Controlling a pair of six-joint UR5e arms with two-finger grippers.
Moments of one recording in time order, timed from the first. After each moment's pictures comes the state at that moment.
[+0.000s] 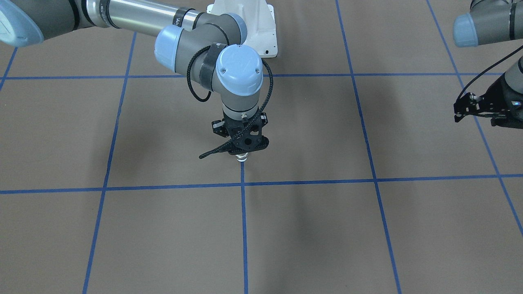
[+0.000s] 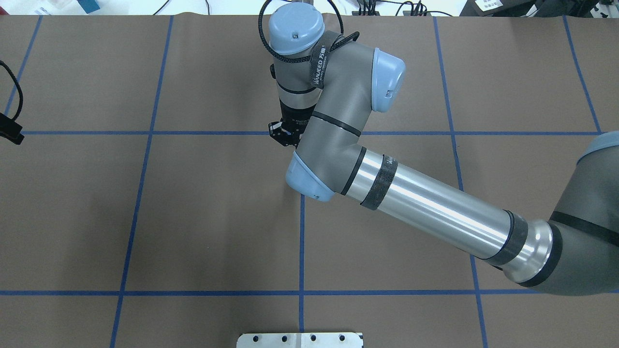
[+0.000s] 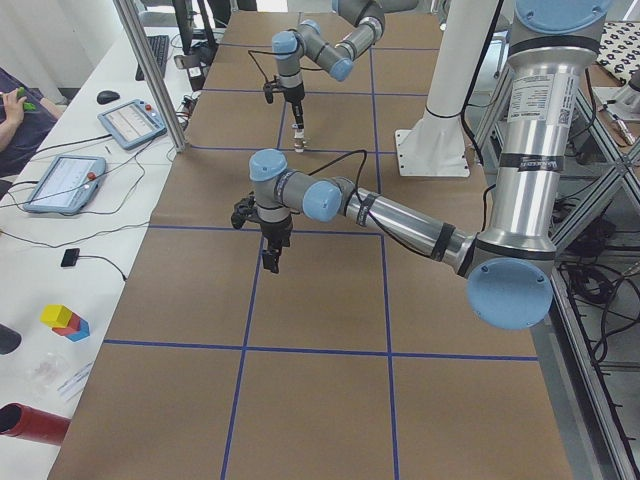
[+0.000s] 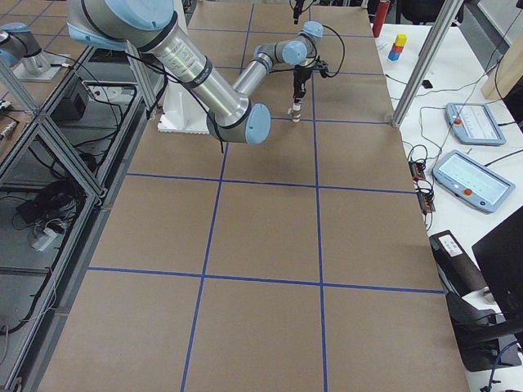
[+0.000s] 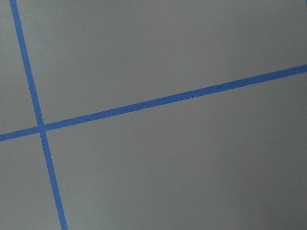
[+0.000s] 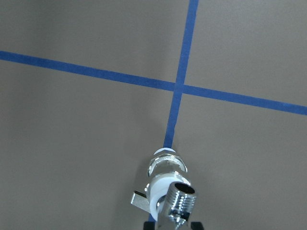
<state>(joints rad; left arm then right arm) -1.18 -1.65 -1.84 -1.54 -2.19 -0.28 0.64 -0.55 1.33 -1.77 2.08 0.87</state>
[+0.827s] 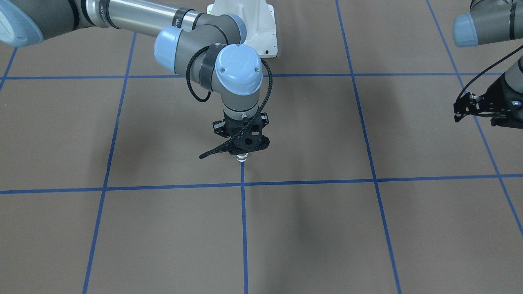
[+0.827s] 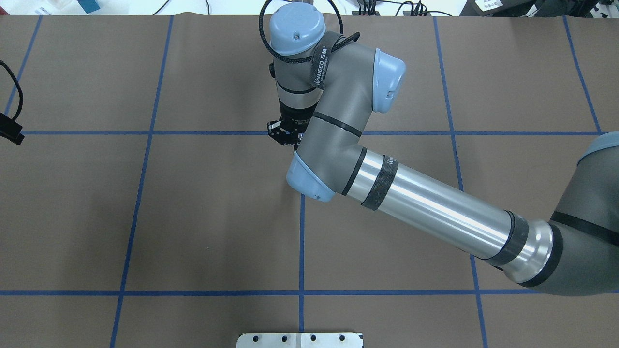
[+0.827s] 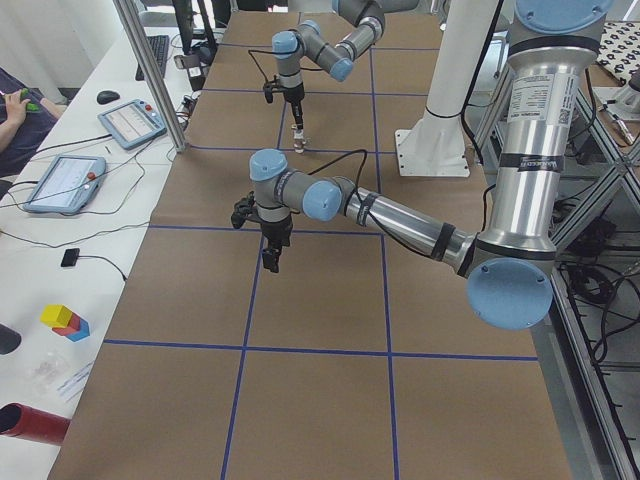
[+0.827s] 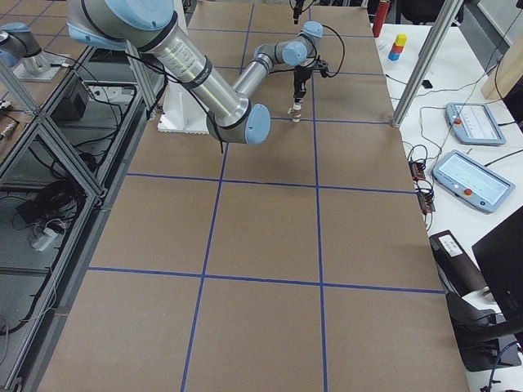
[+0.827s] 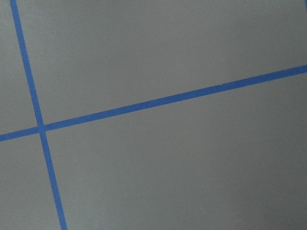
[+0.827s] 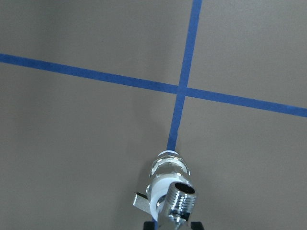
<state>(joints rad) -1.18 -1.65 -1.84 -1.54 -2.19 -0.28 0.64 -0.55 1.33 -1.74 2.08 0.88</state>
